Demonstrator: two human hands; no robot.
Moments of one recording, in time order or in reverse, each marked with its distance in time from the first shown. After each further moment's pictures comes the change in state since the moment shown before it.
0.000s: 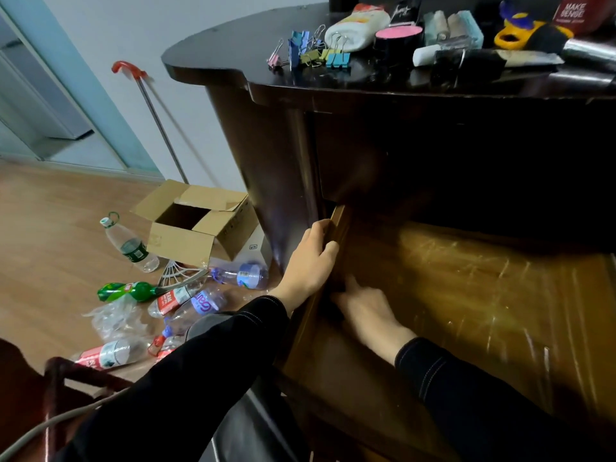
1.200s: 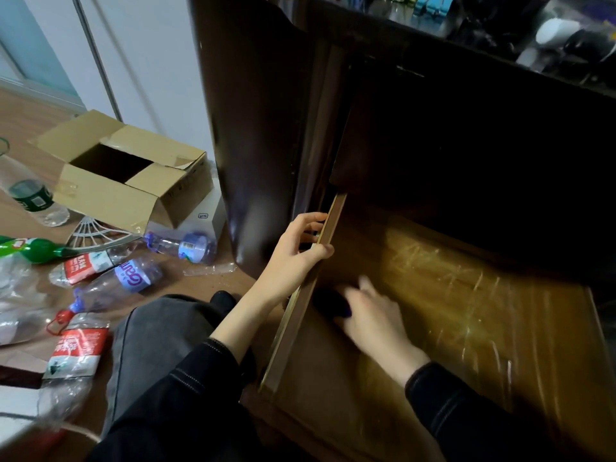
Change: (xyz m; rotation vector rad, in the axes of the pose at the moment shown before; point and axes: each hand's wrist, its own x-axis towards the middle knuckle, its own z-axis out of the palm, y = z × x) left_hand 0.011 -0.042 -0.003 -0.678 -0.125 0.102; right_hand -0.003 0.019 0.008 0.062 0.059 0.333
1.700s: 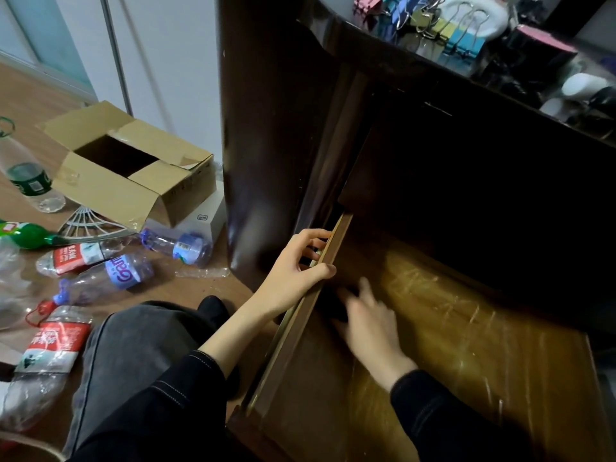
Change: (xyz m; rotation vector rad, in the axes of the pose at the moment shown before) left_hand 0.010 -0.016 -0.004 0.041 0.009 0.020; right_hand 0.019 0.000 -0.011 -0.122 0.065 -0.066
